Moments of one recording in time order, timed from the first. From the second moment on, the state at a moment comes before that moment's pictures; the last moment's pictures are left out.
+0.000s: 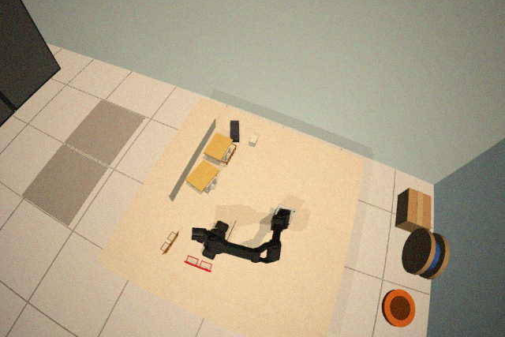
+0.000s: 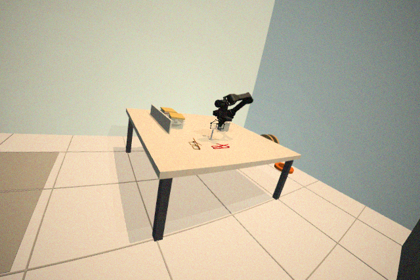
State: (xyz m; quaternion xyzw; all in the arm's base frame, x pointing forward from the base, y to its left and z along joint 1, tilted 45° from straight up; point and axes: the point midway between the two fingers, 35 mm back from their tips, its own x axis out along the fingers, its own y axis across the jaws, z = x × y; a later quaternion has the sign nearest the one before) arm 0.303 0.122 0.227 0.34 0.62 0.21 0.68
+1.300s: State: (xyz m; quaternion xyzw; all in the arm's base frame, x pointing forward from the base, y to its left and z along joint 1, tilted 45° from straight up) arm 0.303 0.172 0.190 0.32 0.61 0.22 0.69
